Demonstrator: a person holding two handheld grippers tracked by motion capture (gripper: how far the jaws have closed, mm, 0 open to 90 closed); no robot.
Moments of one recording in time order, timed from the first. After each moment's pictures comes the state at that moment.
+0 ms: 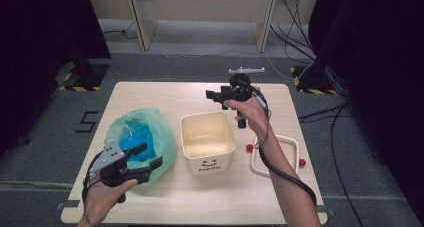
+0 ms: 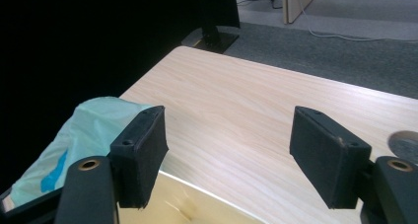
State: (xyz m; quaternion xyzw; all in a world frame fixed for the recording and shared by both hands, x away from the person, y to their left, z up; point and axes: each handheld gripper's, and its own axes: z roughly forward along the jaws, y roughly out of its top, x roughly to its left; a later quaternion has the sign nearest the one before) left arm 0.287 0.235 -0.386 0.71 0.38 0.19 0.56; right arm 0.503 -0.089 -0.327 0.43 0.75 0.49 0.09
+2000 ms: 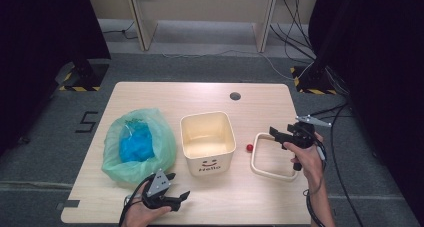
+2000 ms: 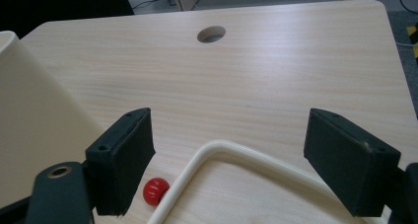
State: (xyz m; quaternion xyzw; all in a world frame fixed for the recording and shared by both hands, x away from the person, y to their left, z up) left arm 0.283 0.175 -0.507 0.82 0.33 0.16 0.44; right arm 0.426 -0.269 -0.429 0.55 0.68 0.44 0.19
